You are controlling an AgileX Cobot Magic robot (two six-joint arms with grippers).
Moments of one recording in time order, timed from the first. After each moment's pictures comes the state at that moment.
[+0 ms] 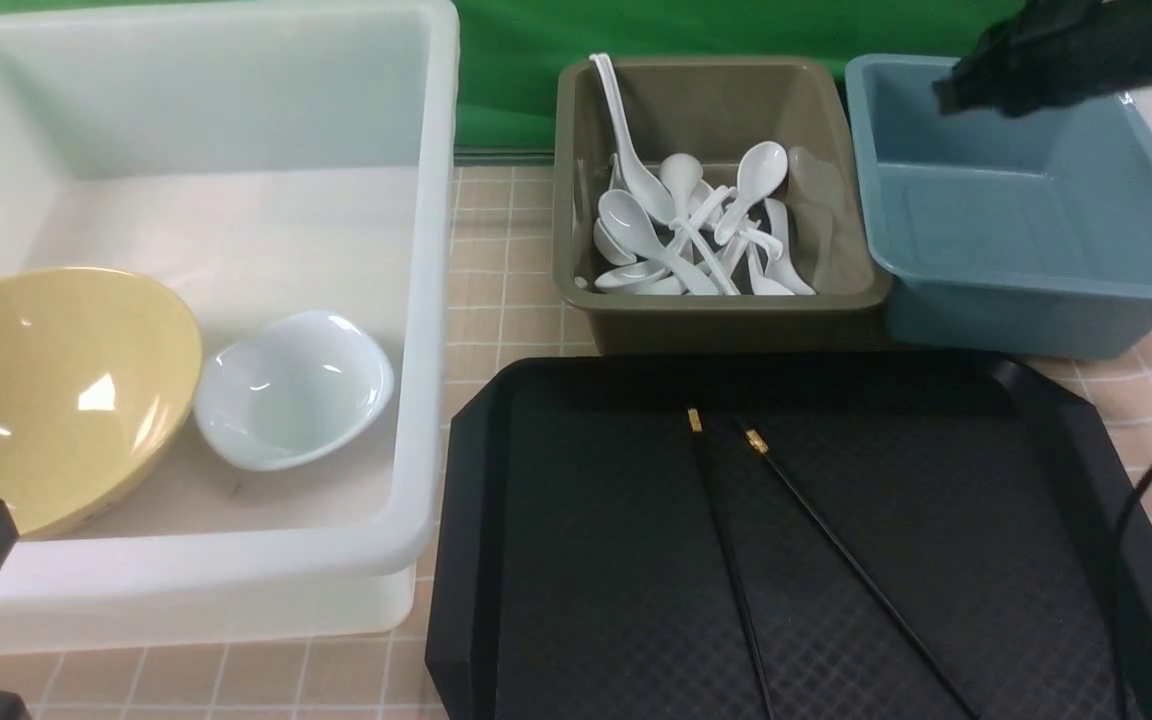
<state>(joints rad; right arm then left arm) 0.08 1.74 -1.54 0.31 0.54 -0.53 -0.26 0.19 -0.30 0.21 0.40 -0.22</state>
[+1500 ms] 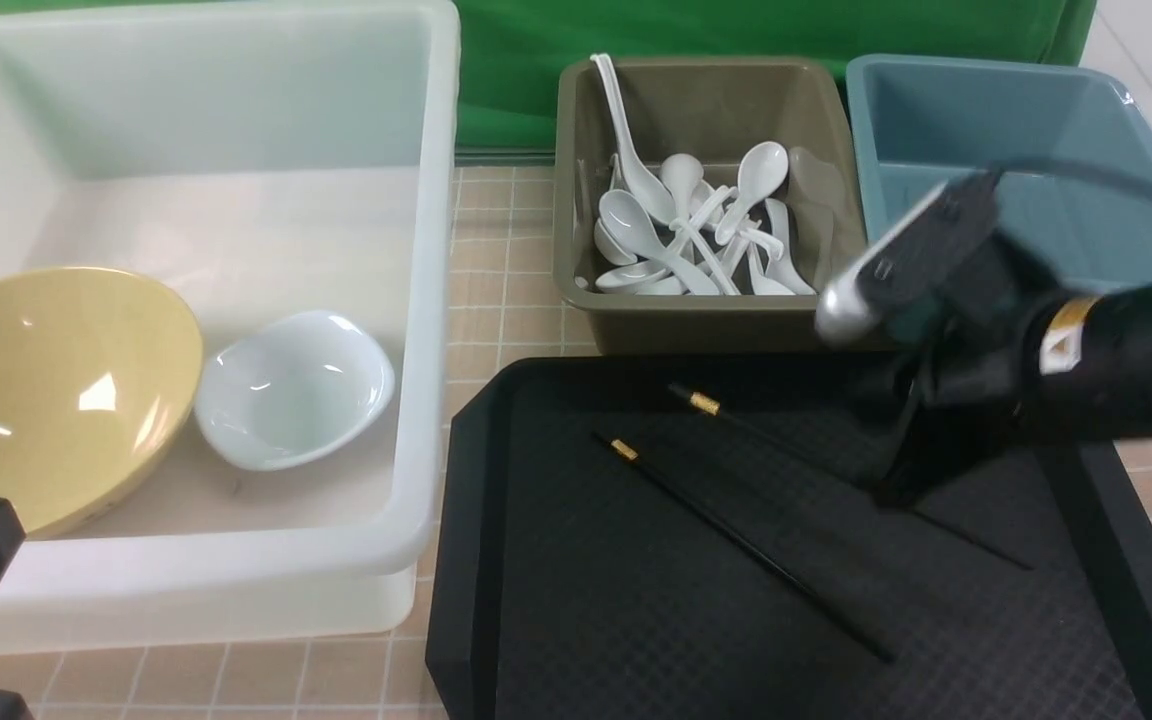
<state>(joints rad) 0.47 1.32 -0.90 0.07 0.39 -0.37 -0.26 0.19 -0.30 0.18 0.39 -0.22</state>
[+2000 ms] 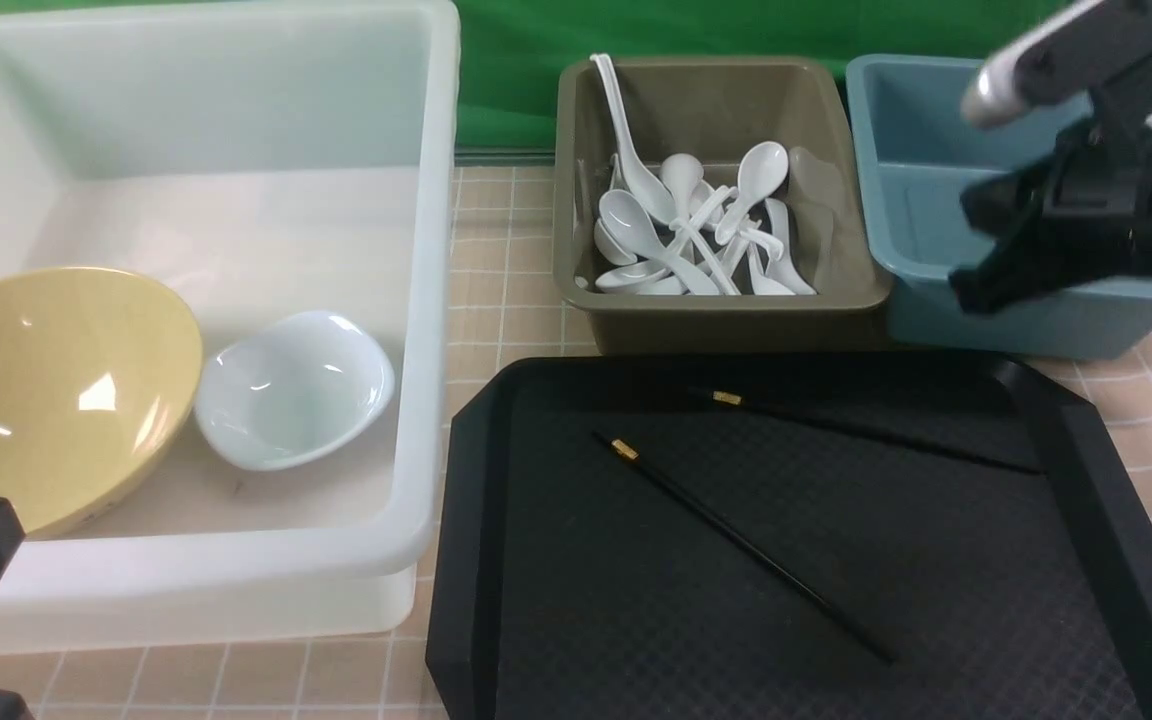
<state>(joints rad) 0.29 1.35 -0.97 0.03 0.38 -0.33 -0.26 0.19 -0.30 0.18 0.39 -0.22</state>
